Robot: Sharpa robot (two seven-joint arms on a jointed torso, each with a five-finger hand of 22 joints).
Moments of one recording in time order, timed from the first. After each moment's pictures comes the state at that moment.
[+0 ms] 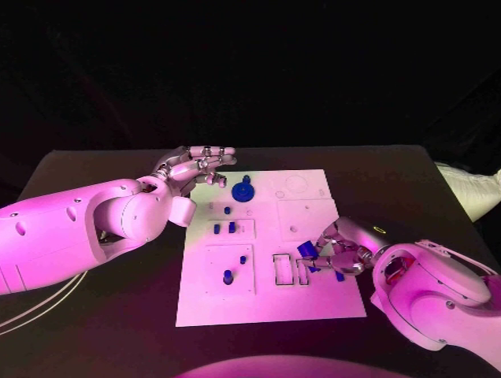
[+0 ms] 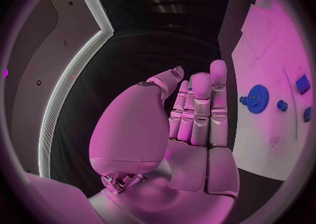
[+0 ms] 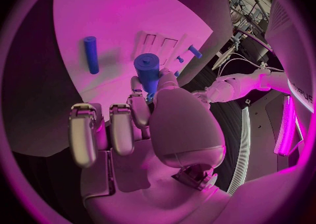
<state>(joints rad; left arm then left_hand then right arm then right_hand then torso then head) 1.18 -0.90 -0.03 1.59 0.06 -0.27 0.32 1.41 -0.16 0.44 0.02 0.12 0.98 0.20 0.12 0.07 1.09 0.12 0.18 0.08 1.26 0.03 1.06 0.57 0.16 1.17 0.12 0.60 0.98 0.95 -1.03 0.03 2.03 -1.51 -0.37 -0.68 1.32 0.00 -0.20 0.29 0.41 1.10 0.08 0.24 0.22 1.38 0.01 1.26 1.27 1.46 -0.06 1.47 1.31 0.04 1.46 0.06 1.51 1.31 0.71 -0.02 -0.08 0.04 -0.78</state>
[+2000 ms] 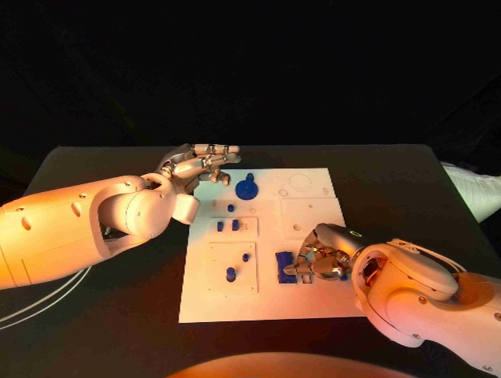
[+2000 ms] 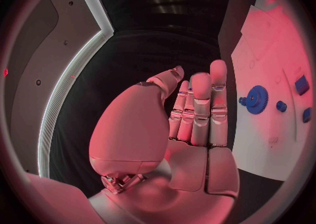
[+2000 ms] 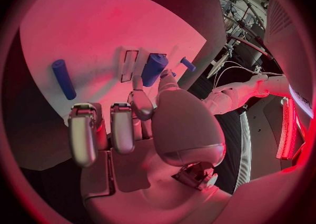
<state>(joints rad) 1.18 -0.91 -0.03 1.60 0.06 -0.26 0.31 1.41 -0.16 0.44 0.02 0.12 0.98 0.20 0.12 0.07 1.08 0.12 0.18 0.08 1.26 0.03 1.06 0.57 0.16 1.17 0.12 0.60 0.98 0.94 -0.92 0.03 1.98 -1.49 -0.27 -0.69 1.25 -0.04 -0.16 0.24 0.18 1.08 0.08 0.24 0.35 1.36 0.01 1.13 1.19 1.46 -0.06 1.45 1.31 0.04 1.46 0.06 1.49 1.31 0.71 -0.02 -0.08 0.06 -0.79</state>
